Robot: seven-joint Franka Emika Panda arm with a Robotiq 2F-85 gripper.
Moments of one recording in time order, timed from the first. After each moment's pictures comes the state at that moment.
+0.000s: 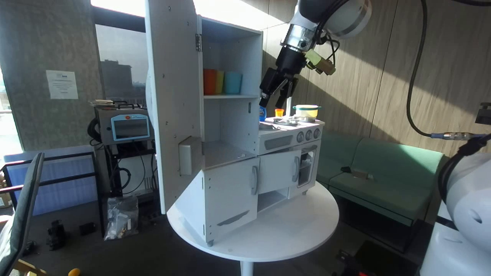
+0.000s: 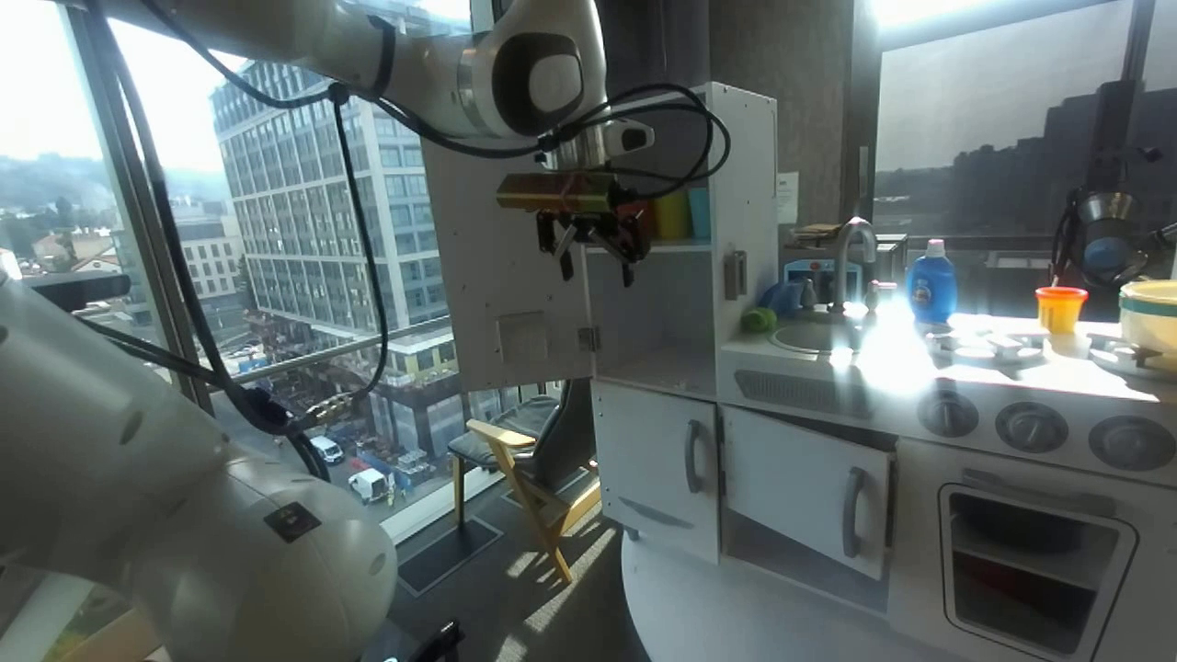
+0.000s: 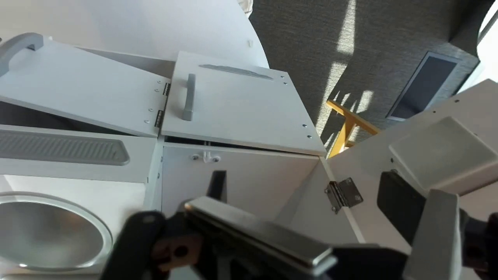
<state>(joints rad) 0.06 -0.57 -0.06 -2.33 0.11 2.10 -0.22</state>
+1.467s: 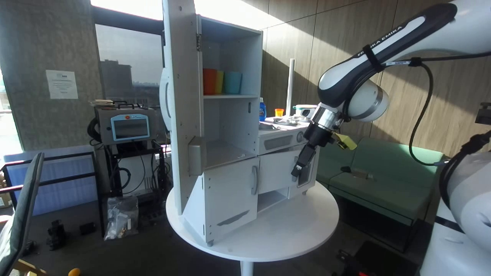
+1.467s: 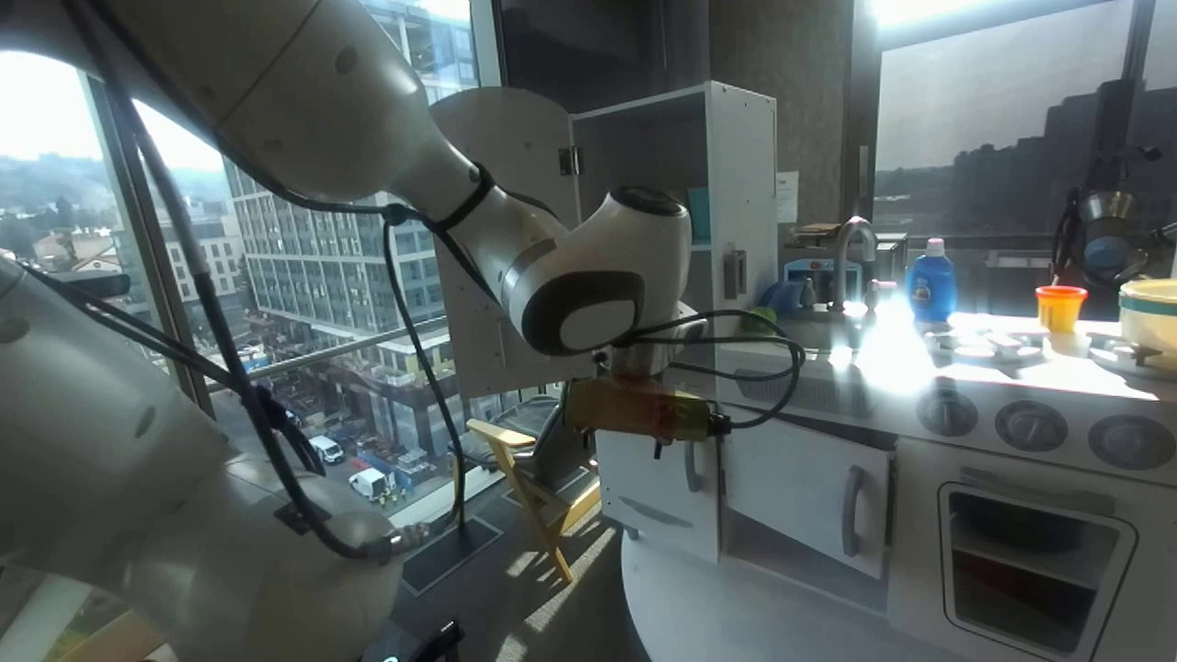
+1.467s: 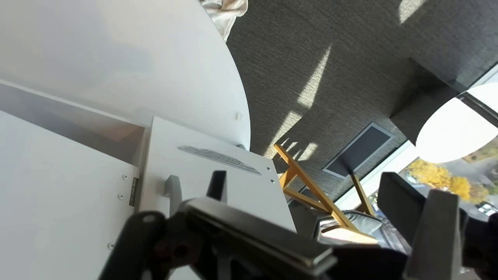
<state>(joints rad) 0.12 -0.54 -0.41 -2.79 0.25 2.45 -0.95</state>
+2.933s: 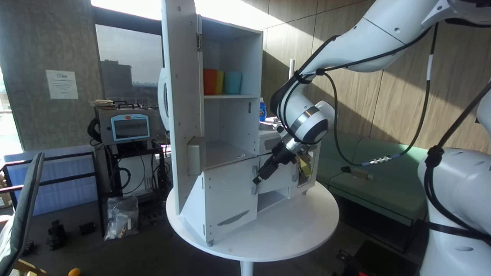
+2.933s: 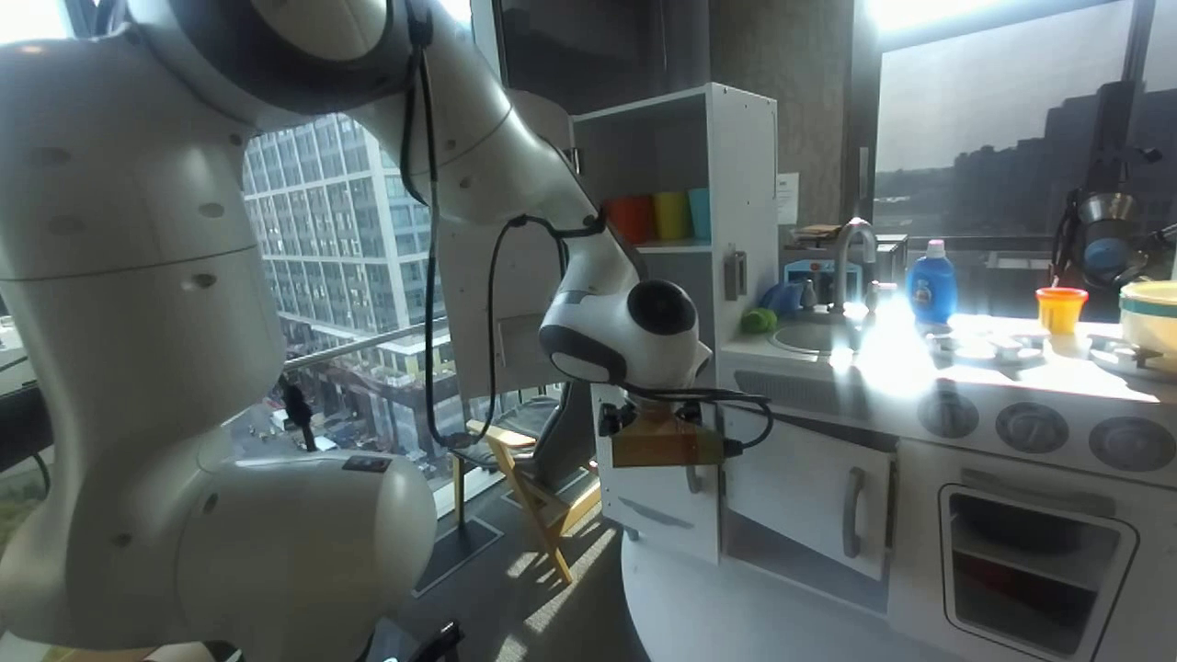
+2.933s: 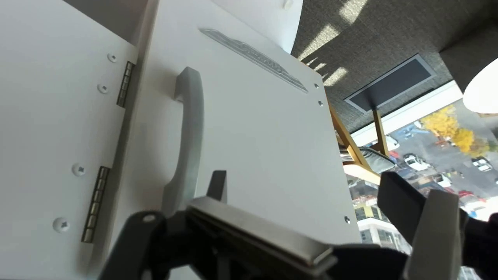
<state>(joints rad) 0.70 -0.06 -0.76 -2.54 1.35 2.74 -1.92</state>
